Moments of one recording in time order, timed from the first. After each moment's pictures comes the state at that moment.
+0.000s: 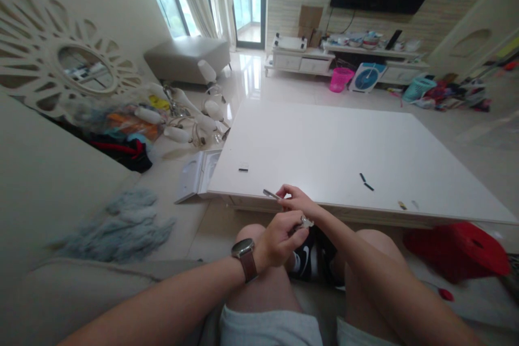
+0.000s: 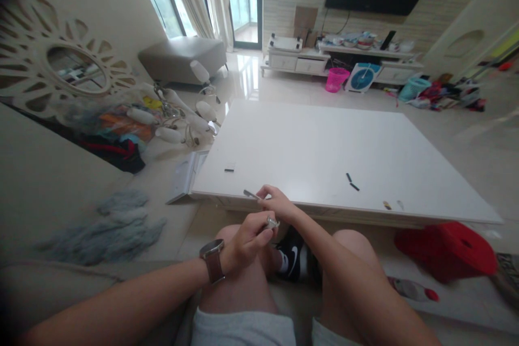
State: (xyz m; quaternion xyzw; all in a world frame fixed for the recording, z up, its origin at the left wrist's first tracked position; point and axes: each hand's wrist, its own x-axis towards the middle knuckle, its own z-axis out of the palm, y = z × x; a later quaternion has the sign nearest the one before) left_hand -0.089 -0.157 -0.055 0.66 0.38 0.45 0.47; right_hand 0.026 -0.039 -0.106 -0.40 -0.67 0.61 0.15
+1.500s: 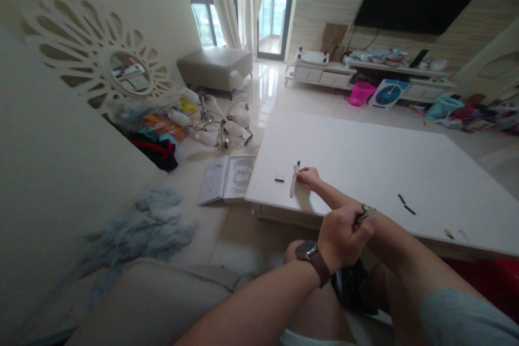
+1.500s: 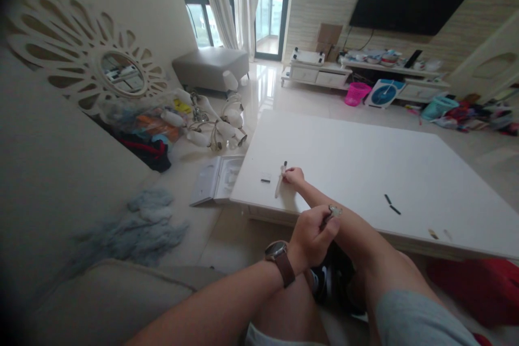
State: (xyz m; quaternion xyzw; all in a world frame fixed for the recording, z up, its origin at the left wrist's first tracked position) left_hand -0.104 -0.135 -0.016 0.58 0.45 0.55 0.40; right_hand -0.111 0.094 -0.179 -0.64 -0.54 0.52 0.19
